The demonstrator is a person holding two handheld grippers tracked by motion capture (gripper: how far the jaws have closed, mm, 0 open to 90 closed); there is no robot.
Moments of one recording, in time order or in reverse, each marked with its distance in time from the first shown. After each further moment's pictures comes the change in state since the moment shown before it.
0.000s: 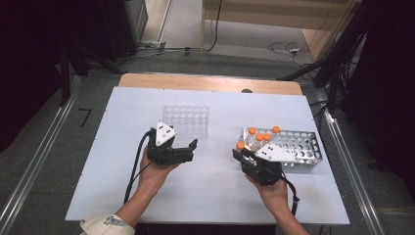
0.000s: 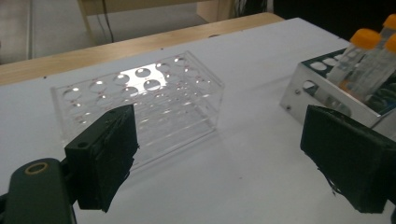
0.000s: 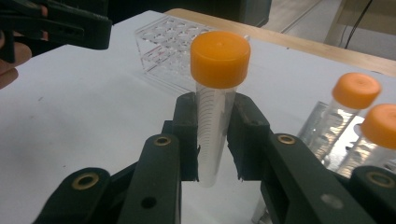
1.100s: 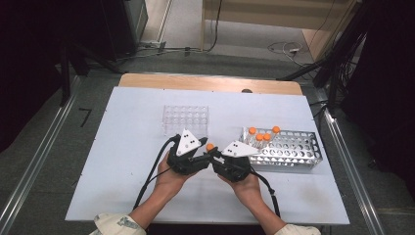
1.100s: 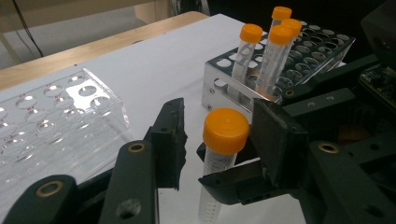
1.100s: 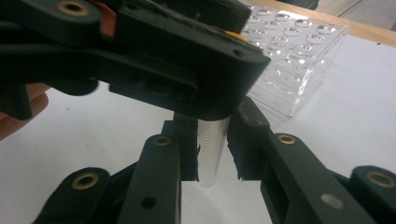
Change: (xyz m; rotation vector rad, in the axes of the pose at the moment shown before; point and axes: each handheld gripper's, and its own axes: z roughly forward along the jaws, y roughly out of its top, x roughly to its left) left arm -0.047 0.004 0.009 0.001 -0.231 0.117; right arm 0.040 0.006 0.058 0.064 0.142 -0.045
